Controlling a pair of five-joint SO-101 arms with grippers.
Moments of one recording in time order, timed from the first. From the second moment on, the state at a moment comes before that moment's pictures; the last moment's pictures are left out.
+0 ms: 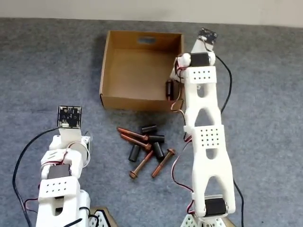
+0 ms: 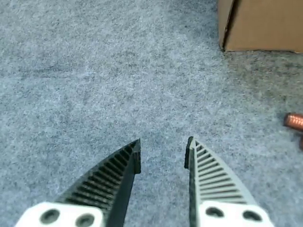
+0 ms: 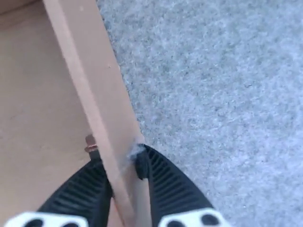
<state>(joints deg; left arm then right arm) -15.7 -64.0 90.1 29.2 -9.7 -12.5 69.5 -89.5 95.3 -25.5</state>
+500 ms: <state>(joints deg) -15.7 -64.0 91.0 29.2 -9.7 -10.8 59.2 -94.5 99.6 -19.3</state>
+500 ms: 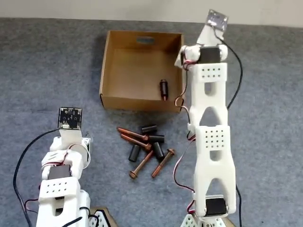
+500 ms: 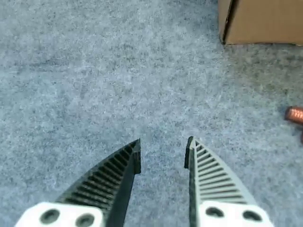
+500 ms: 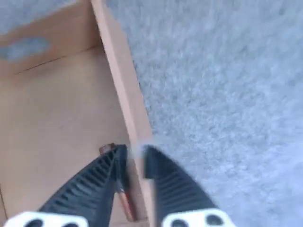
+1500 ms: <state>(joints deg) -14.6 -64.0 91.0 29.2 -9.7 -30.9 -25.1 37.0 69.6 3.8</state>
